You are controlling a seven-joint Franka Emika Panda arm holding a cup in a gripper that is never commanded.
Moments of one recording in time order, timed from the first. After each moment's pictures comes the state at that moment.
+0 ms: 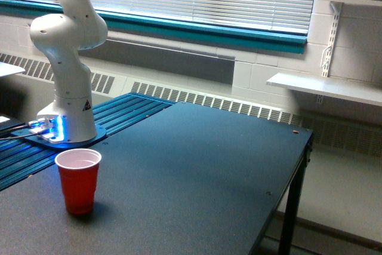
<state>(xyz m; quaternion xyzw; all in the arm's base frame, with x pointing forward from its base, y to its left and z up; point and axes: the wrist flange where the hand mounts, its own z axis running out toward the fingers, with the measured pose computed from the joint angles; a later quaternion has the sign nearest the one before) 0.554 -0.178 0.646 -0.80 0.45 -0.37 0.10</state>
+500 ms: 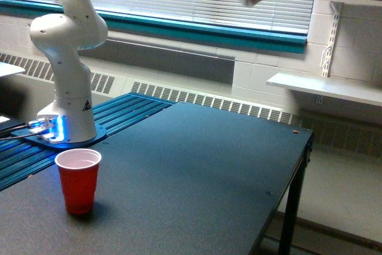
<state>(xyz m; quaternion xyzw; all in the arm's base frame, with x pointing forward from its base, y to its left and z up) 0.567 -0.162 0.606 -0.82 0.48 -0.30 0.09</state>
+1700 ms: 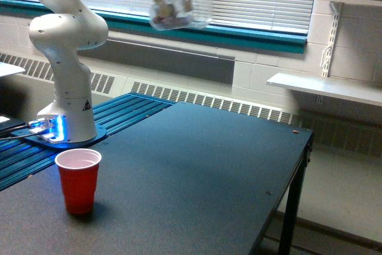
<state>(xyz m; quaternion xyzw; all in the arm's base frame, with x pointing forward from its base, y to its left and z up) 0.371 -0.135 0.537 -0.86 0.49 -0.10 0.10</state>
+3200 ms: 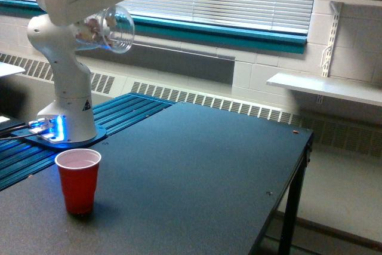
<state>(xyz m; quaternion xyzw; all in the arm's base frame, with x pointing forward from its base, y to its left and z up) 0.257 -0.231 0.484 -0.89 0.44 0.02 0.15</state>
